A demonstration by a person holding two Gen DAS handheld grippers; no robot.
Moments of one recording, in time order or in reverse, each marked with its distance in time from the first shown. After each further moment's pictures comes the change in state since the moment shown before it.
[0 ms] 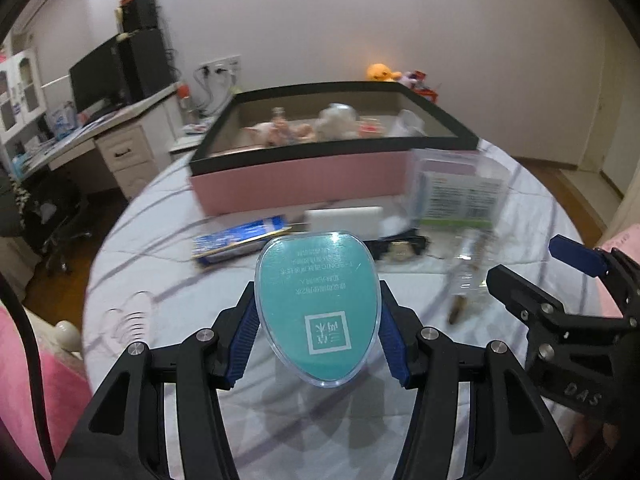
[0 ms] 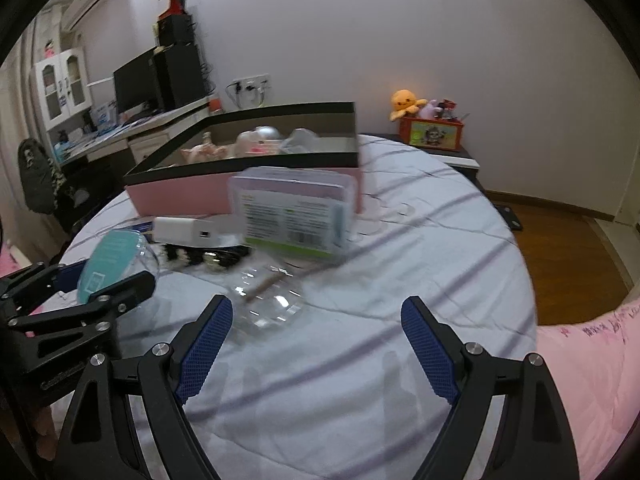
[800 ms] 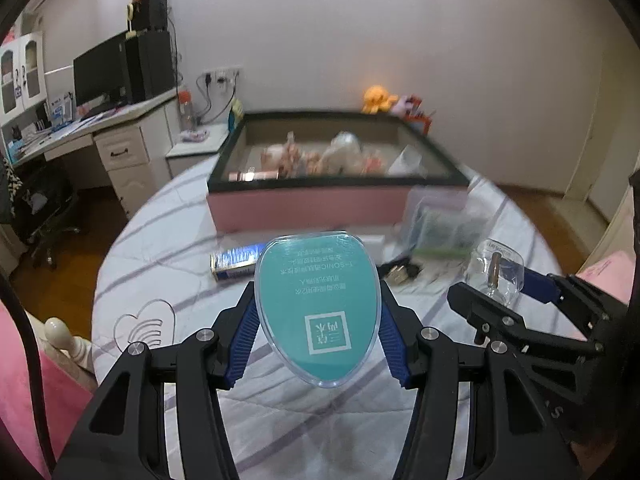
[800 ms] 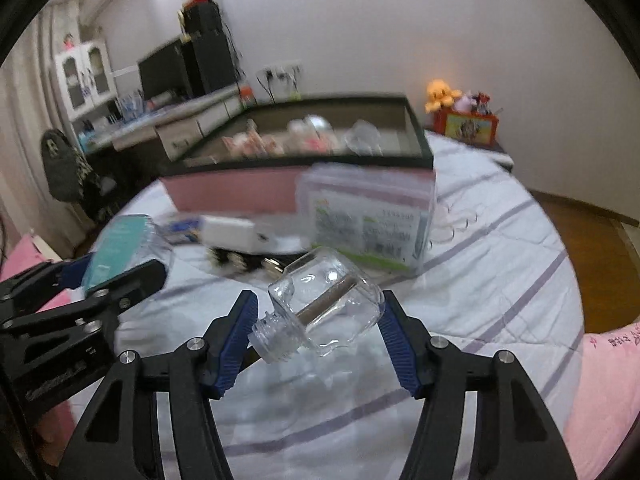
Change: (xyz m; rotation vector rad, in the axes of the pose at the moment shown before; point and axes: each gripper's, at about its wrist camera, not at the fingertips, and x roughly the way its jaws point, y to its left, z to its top) left arm -0.033 0.021 0.008 -0.063 -0.079 -0.089; right arm 0.001 0.029 0.010 -0.017 0.008 0.110
